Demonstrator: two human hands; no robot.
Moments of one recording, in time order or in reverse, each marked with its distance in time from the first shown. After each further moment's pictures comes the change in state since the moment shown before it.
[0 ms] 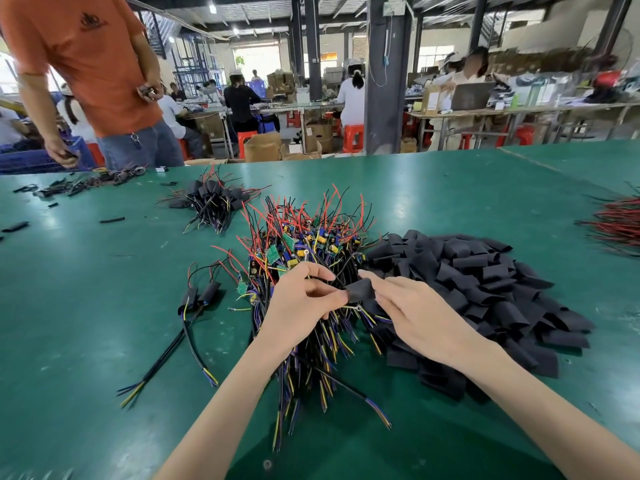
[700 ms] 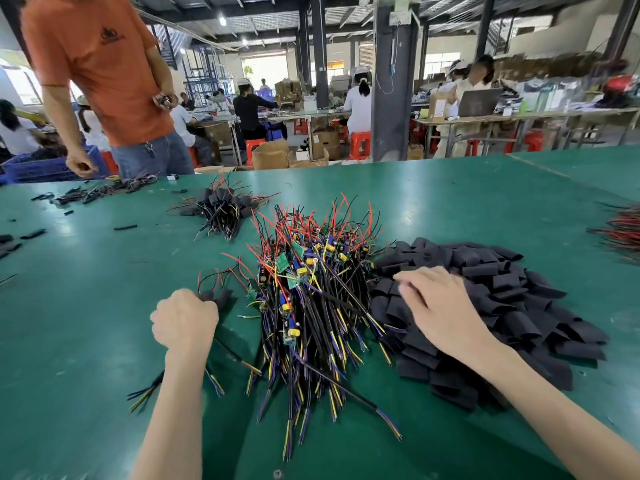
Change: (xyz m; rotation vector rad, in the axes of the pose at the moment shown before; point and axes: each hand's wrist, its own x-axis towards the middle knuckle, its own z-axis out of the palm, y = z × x) left_hand 0.016 -0.049 -0.117 0.743 0.684 -0.579; right_hand 0.006 0.020 0.006 -0.014 0.250 0.253
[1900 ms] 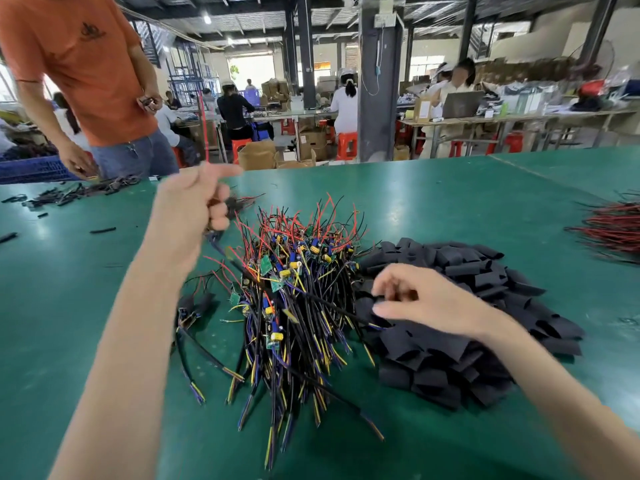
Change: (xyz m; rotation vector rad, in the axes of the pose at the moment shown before) left_hand -0.025 0.109 -0.084 -1.111 -0.443 0.548; right_hand 0.014 -0.004 -0.041 0.492 -0.414 -0.035
